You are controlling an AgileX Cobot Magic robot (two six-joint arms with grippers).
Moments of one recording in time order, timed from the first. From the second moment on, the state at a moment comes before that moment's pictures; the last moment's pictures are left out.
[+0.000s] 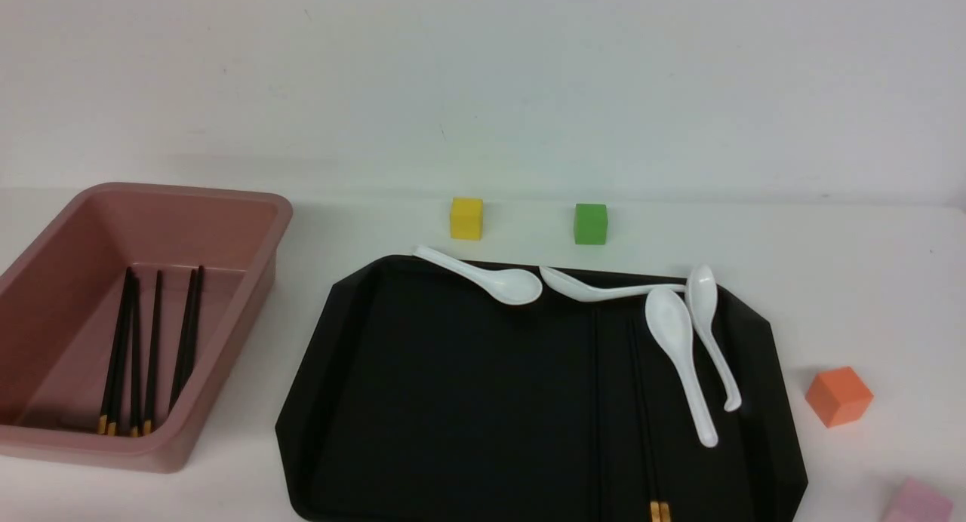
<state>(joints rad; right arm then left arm) -0.03 -0.01 0.02 0.12 0.37 0.09 -0.08 -0.01 0.03 0.04 0.38 -0.36</state>
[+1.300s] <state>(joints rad) -0.03 0.78 -0.62 0.81 0.91 -0.39 -0.08 -0.01 0.03 0.04 0.38 -0.36</state>
